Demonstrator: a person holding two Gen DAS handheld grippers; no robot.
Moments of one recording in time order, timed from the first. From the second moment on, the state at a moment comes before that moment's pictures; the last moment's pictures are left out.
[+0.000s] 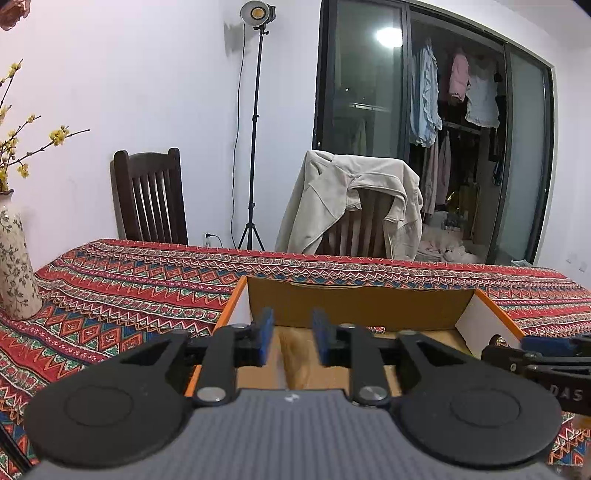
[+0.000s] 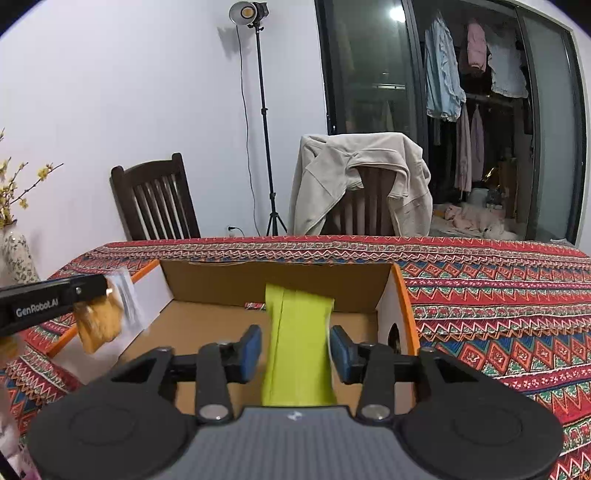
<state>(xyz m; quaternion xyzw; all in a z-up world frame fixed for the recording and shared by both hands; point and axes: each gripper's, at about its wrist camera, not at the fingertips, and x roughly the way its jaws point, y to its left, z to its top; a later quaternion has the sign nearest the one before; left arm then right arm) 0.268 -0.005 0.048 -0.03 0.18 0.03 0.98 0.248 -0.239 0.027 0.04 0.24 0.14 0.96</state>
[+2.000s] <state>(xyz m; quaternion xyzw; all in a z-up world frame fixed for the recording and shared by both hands) 0.082 0.035 0.024 -0.03 0.22 0.02 0.98 0.035 -0.264 0.016 0.02 0.22 0.15 0.96</state>
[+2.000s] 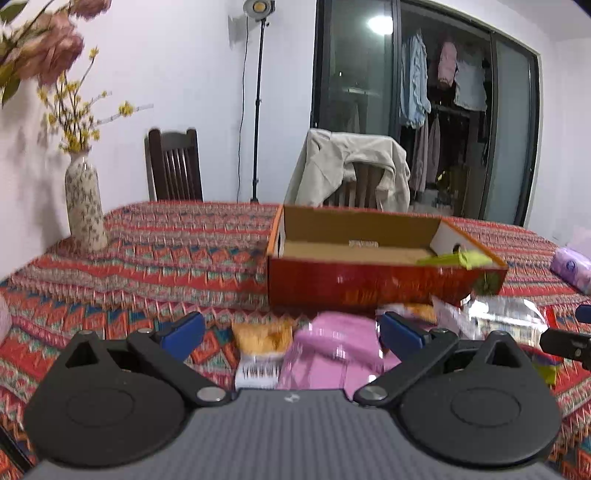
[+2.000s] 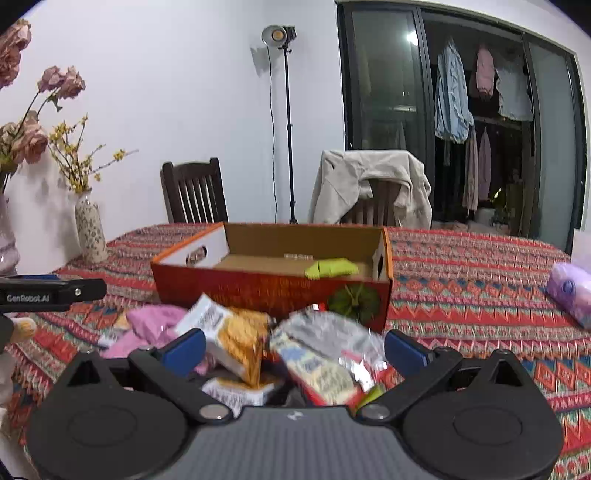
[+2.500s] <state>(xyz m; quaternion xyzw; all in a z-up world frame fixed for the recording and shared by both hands) 0.063 0.022 -0.008 -0.01 0.29 0.00 0.96 0.015 -0.265 -0.004 0.02 0.25 0.16 0.96</state>
